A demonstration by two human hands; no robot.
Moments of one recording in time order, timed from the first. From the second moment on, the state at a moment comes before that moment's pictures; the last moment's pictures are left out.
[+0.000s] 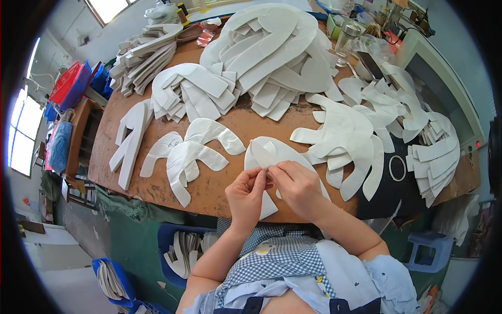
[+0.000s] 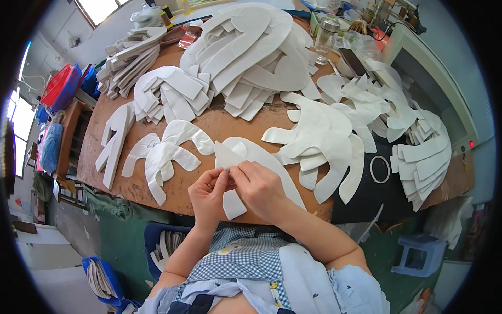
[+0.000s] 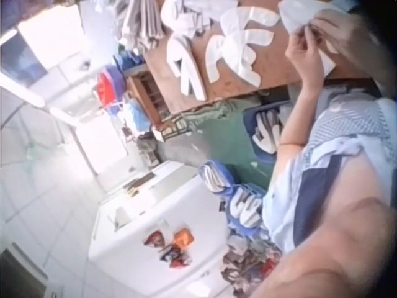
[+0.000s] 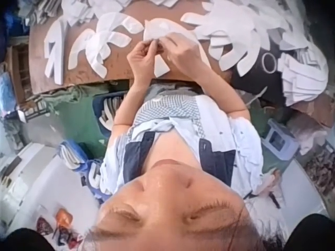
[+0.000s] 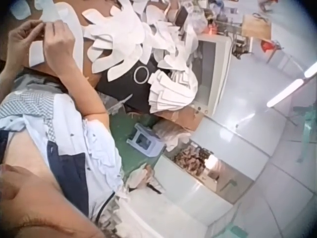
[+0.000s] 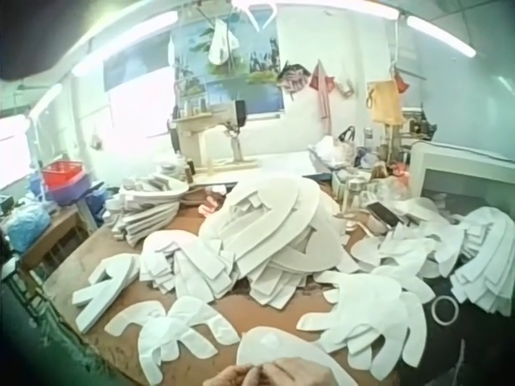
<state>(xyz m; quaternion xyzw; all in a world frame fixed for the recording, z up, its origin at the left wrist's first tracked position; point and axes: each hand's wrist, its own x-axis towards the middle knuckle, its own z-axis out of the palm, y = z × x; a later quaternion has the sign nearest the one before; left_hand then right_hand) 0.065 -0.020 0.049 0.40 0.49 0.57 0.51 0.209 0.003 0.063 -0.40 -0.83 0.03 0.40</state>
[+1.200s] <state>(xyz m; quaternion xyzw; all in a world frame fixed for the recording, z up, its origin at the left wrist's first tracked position) 0.065 -0.015 0.036 0.50 0.59 0.52 0.37 0.204 0.014 0.051 -0.44 -0.79 0.13 0.41</state>
